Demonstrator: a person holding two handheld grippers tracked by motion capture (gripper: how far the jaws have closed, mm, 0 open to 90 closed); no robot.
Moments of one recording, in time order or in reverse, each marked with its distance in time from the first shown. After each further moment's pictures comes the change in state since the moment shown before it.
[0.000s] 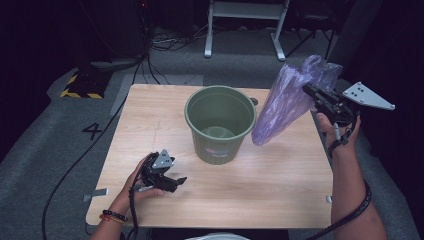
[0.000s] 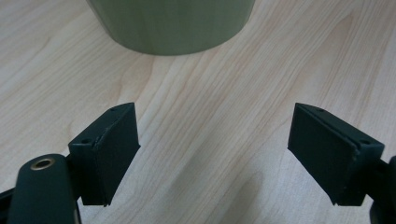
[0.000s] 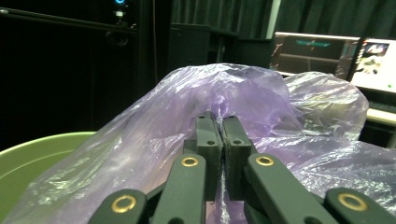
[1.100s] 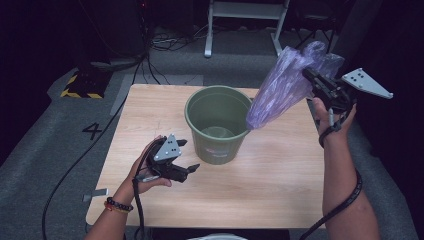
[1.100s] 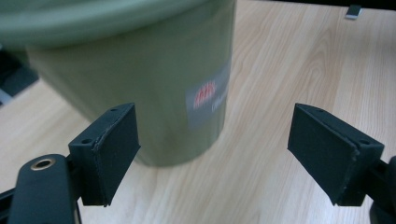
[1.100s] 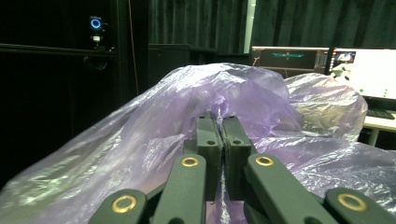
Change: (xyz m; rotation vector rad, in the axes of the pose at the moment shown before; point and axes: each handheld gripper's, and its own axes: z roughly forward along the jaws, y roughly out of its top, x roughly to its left) left arm -0.023 0.085 -0.043 -0.195 0.007 0.155; right arm 0.006 0.022 0.025 -0.064 -0.084 0.062
